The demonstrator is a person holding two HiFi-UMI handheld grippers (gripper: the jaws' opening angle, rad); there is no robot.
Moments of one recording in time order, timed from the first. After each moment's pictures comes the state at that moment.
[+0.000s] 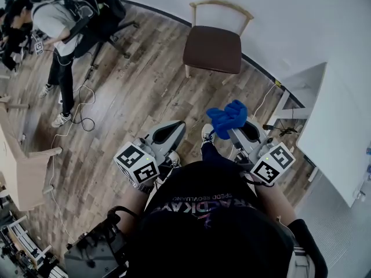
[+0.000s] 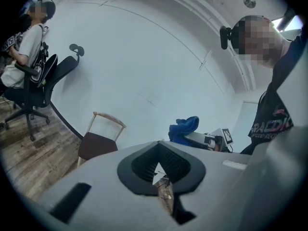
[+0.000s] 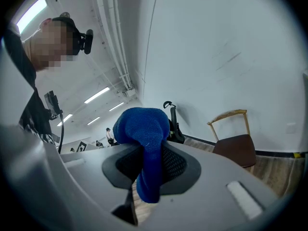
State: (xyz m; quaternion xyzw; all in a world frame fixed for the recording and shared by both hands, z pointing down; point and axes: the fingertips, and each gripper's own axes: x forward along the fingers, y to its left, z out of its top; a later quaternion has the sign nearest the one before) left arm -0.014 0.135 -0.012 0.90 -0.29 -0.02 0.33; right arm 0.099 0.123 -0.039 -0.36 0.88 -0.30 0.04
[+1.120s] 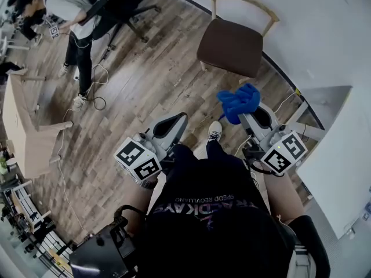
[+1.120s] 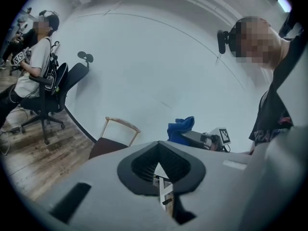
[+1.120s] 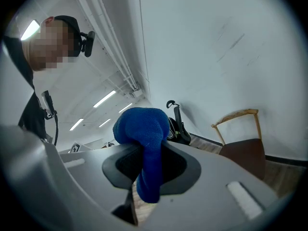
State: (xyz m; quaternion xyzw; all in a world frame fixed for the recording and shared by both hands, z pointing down) left arm 0.026 0.051 -0.003 0.86 -0.39 0.00 0.33; right arm 0.154 -0.001 -0.018 -0.29 0.90 -0.31 0.05
